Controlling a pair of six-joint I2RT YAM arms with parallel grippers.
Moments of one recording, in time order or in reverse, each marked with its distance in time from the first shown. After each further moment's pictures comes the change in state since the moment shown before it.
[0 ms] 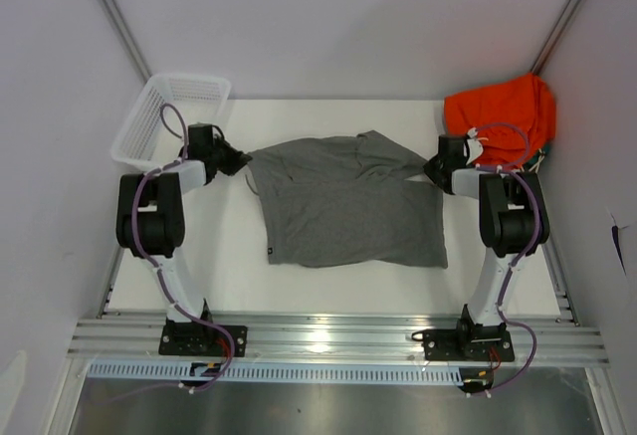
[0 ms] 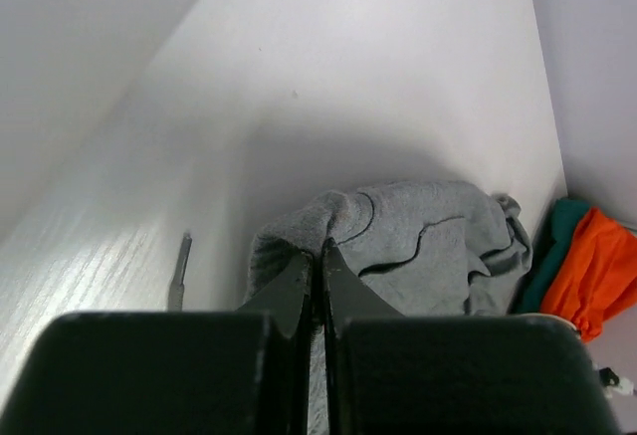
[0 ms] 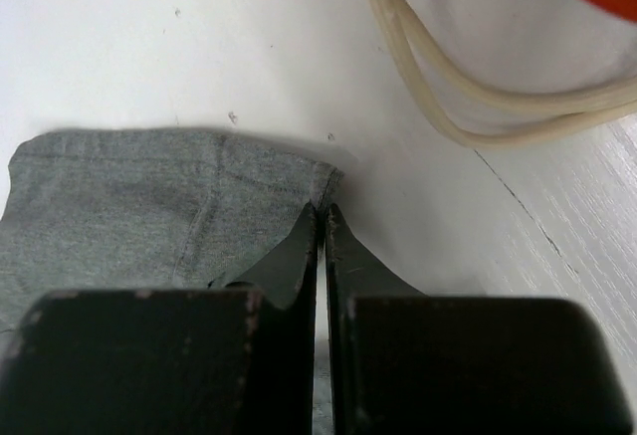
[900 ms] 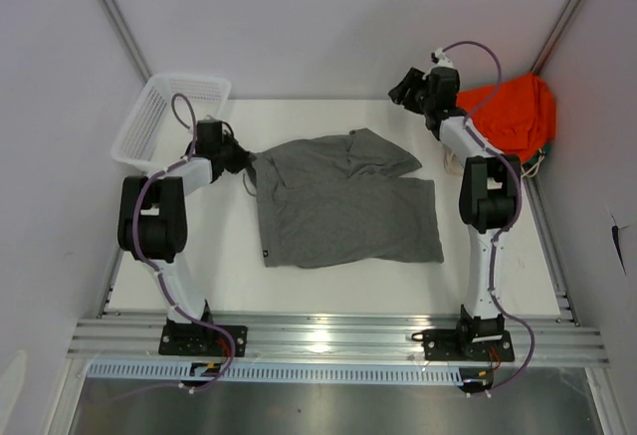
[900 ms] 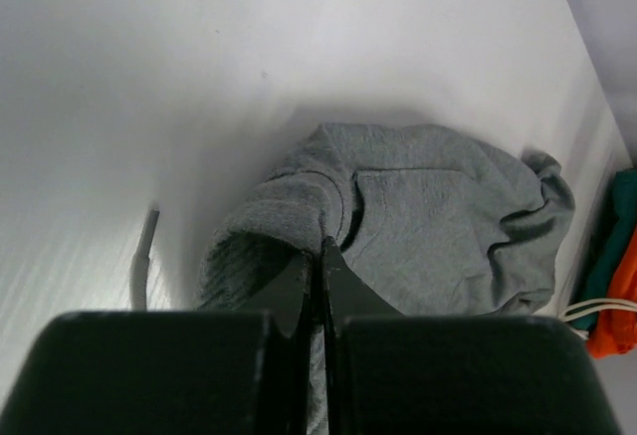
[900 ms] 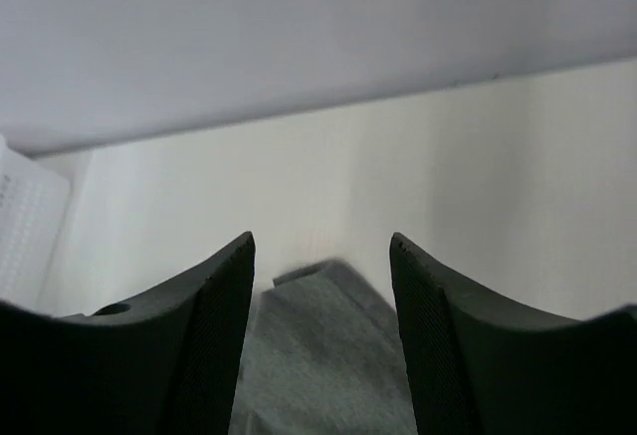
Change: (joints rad) left arm -0.063 -0.037 0.022 -0.062 -0.081 0.119; right arm 0.049 0.278 0.771 -0.097 -0.377 -0.336
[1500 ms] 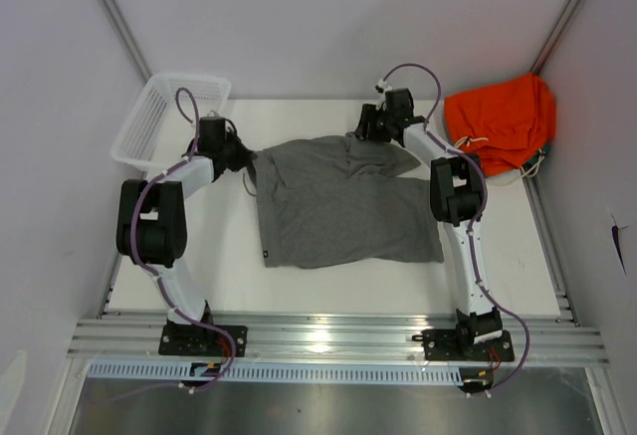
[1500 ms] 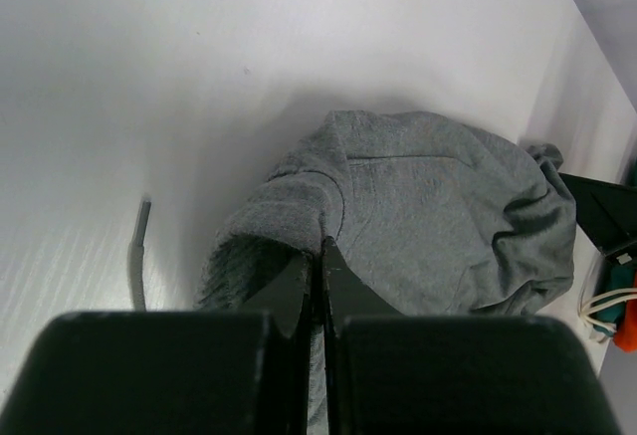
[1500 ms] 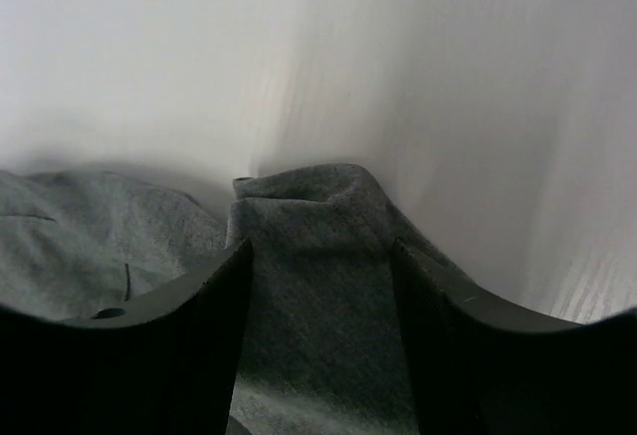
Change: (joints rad) left arm -0.034 -0.041 0.011 -0.042 -0.039 0.067; right arm 0.140 0.286 0.240 -0.319 -0.117 -0.188
